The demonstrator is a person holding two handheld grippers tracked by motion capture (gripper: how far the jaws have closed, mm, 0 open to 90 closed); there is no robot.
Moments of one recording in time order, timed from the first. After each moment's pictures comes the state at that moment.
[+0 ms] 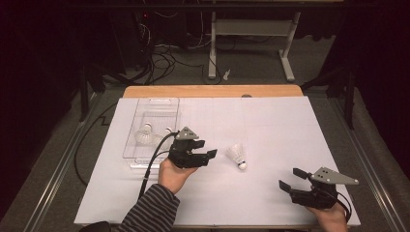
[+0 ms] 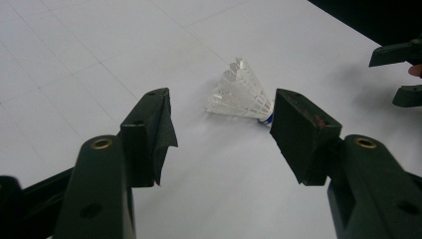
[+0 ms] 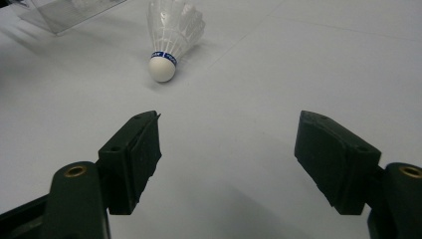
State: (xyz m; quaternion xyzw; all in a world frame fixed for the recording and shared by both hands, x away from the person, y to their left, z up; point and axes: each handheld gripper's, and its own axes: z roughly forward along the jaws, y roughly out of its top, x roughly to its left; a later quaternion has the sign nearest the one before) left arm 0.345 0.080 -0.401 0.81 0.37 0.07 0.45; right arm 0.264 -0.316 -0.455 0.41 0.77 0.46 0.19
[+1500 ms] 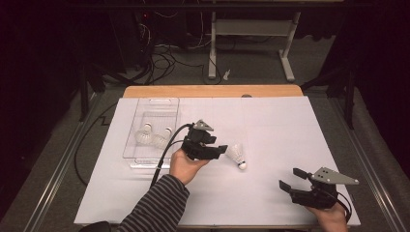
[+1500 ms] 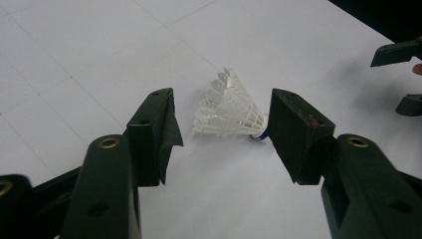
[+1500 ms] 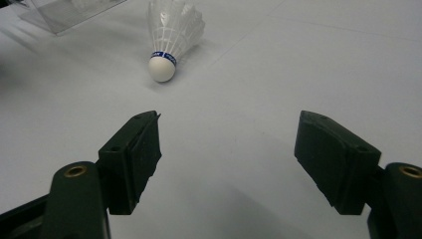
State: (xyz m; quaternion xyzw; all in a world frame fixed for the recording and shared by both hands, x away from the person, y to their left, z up) left arm 0.369 0.047 -0.391 0.84 0.36 0.04 0.41; right arm 0.264 -0.317 -0.455 0.41 0.77 0.46 0.19
